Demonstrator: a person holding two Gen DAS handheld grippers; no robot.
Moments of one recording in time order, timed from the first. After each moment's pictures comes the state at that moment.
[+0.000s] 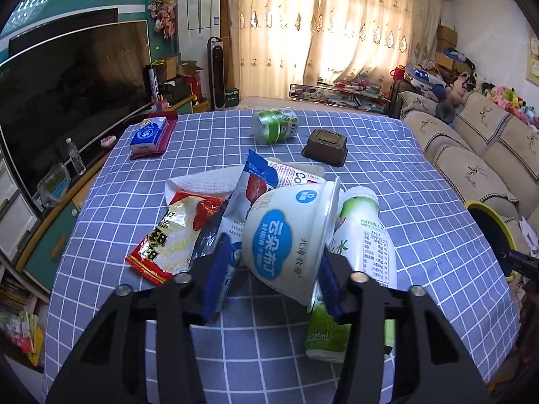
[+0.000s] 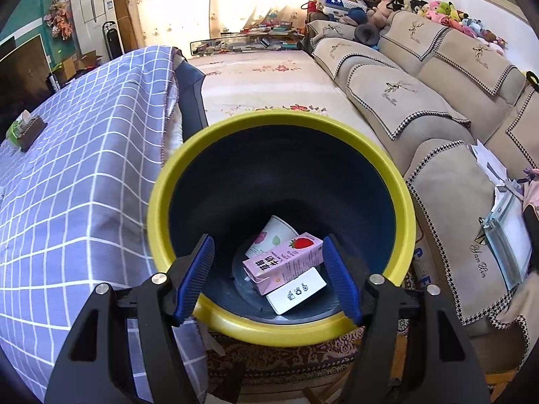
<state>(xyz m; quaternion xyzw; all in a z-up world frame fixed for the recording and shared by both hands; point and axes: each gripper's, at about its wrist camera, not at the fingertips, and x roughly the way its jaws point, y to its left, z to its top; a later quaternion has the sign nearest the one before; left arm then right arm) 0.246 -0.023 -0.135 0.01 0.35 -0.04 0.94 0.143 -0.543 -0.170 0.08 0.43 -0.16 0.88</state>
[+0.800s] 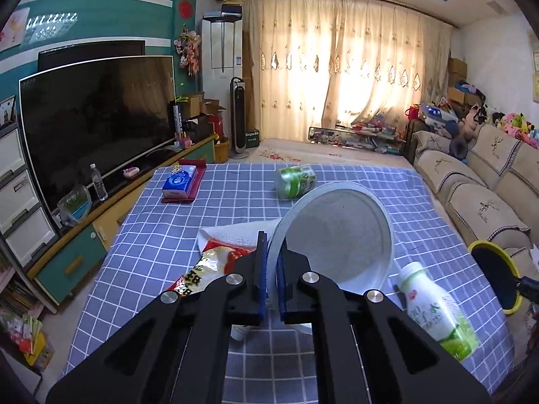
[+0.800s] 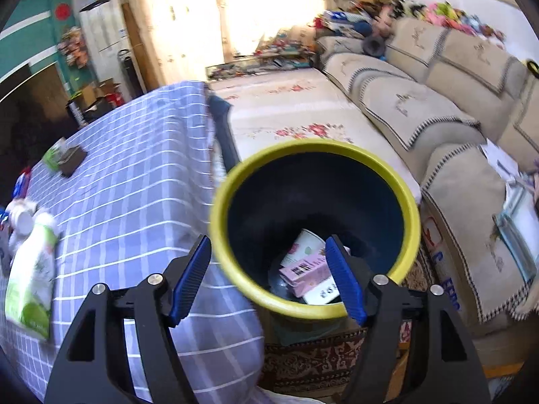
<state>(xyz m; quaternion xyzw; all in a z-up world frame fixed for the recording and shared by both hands) 0.222 -0.014 -0.088 0.00 0.26 0.00 0.97 0.120 -0.512 -0.128 0.10 0.38 -0.12 0.91</state>
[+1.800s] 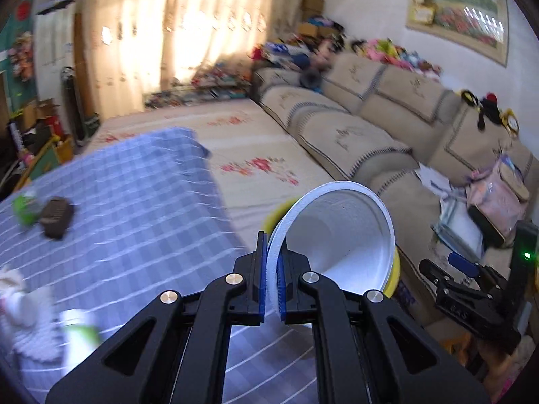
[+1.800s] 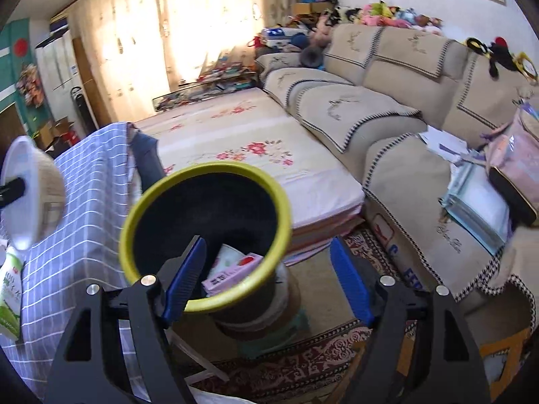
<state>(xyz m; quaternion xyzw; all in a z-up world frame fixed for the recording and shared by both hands) 0.237 -0.358 -0.095 0.07 0.35 -0.32 0.87 0.041 -0.619 -0.126 0.15 0.34 -0.25 0.89</state>
